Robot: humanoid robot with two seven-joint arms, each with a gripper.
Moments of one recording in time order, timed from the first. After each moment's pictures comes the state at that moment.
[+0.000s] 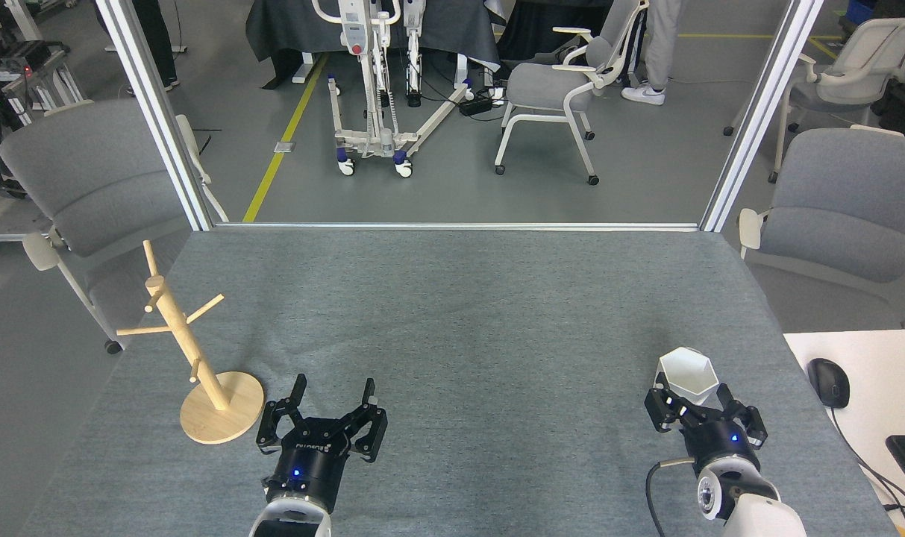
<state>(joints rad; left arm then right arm) -0.08 -0.13 -0.04 -1.45 -1.60 -0.04 0.12 -0.33 -0.05 -0.27 -0.97 1.47 -0.16 0.02</state>
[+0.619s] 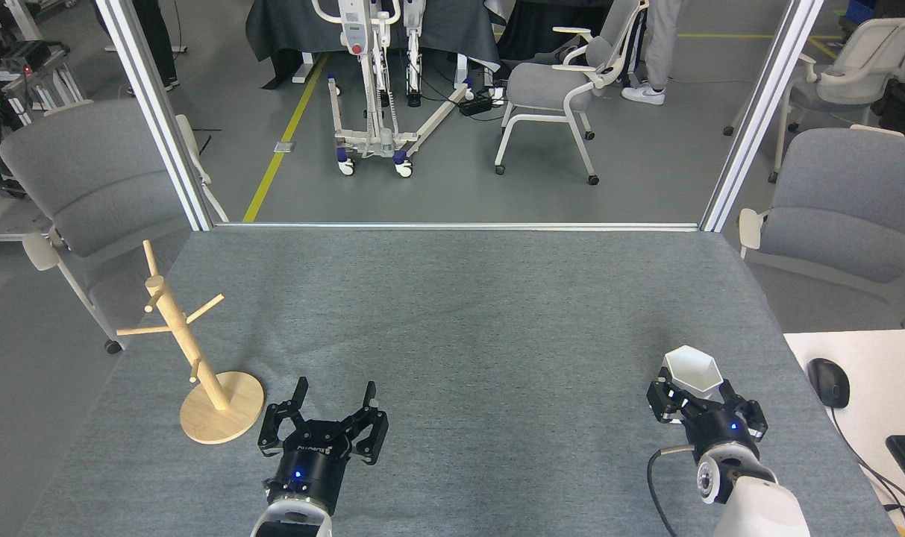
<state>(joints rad) -0.08 -0.13 -0.04 -1.44 -1.60 -0.04 0.12 -0.40 -0.06 -0.26 -0.87 1.48 -0.13 0.01</state>
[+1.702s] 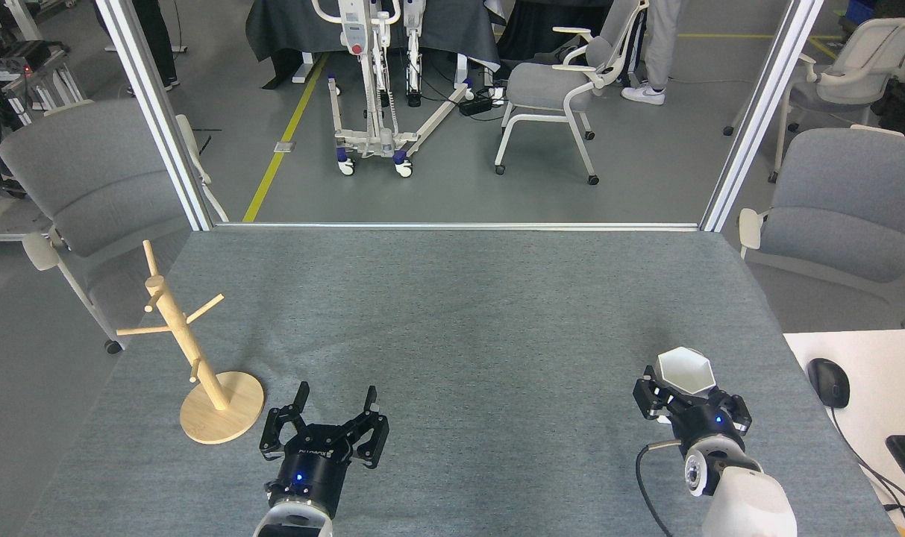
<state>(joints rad) -0.08 -0.13 -0.04 -1.42 -1.60 -0.04 0.12 -0.44 -0.06 -0.23 -0.80 1.48 -0.13 0.02</state>
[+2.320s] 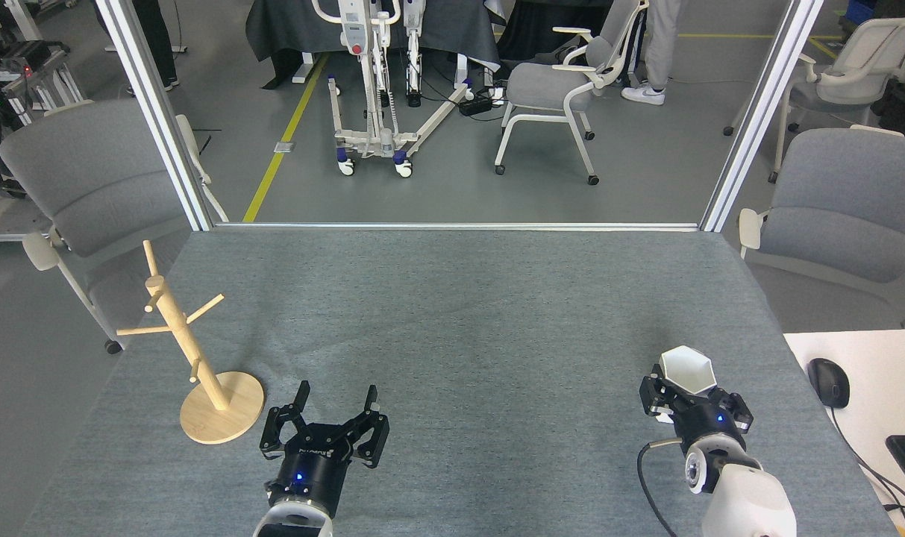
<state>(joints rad) -0.08 -0.13 -0.04 -1.42 -1.60 -0.04 0.12 -0.45 -0.06 -0.23 -0.78 1.48 -0.10 0.02</state>
